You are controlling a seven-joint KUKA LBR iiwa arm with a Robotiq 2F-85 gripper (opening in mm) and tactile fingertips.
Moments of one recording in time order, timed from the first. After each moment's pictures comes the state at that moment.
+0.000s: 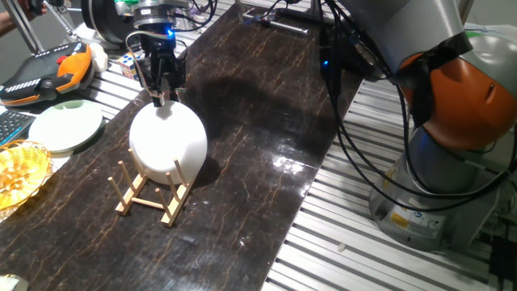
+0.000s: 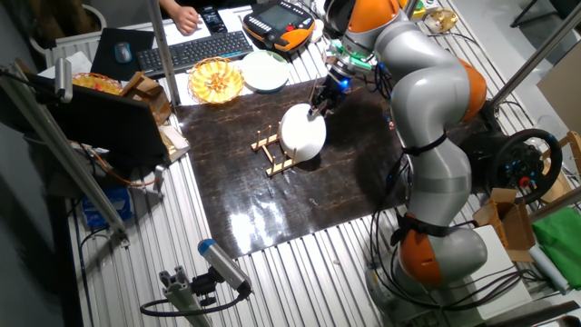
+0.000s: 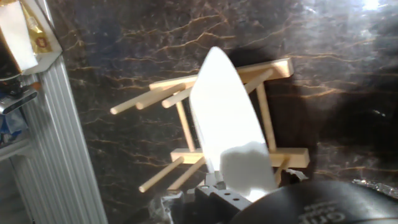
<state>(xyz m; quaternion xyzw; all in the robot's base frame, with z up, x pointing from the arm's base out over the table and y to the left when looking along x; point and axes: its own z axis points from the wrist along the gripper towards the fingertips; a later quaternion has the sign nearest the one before) 0.582 0.093 0.185 0.00 -0.95 -0.26 0.16</state>
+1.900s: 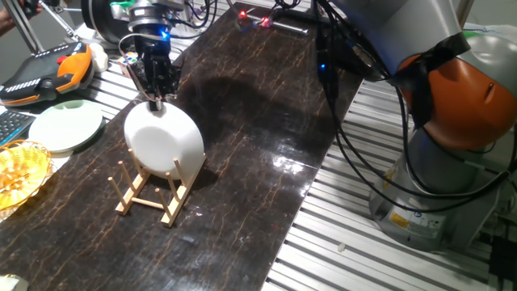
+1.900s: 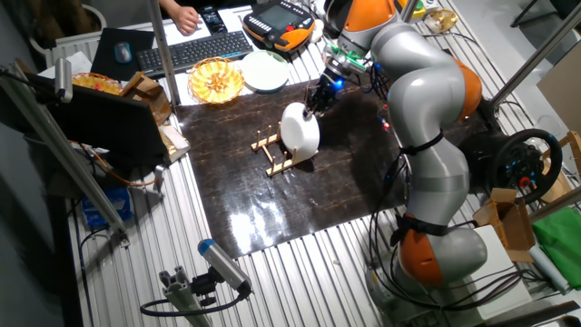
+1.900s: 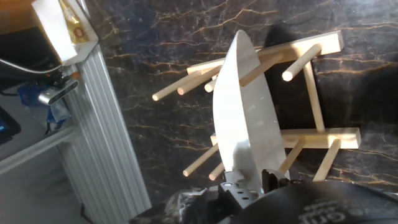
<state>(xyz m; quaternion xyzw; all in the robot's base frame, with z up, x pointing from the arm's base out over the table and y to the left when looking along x) 0.575 0.122 0.202 -0.02 -0.93 -0.31 0.20</state>
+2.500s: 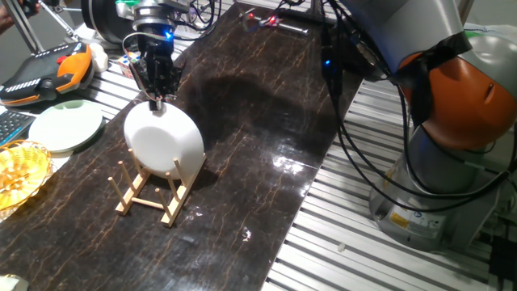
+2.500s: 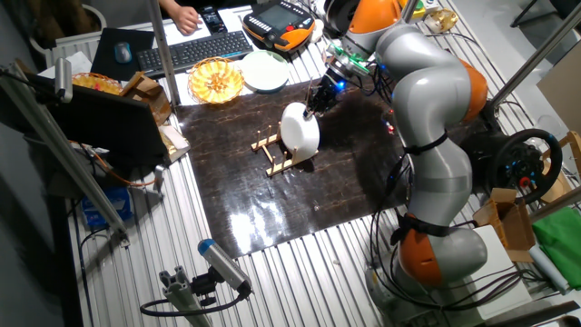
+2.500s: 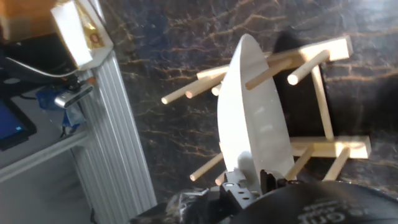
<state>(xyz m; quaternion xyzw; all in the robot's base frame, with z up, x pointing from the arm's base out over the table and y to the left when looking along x) 0.577 0.123 0.204 -0.01 -0.93 -0.34 0.16</state>
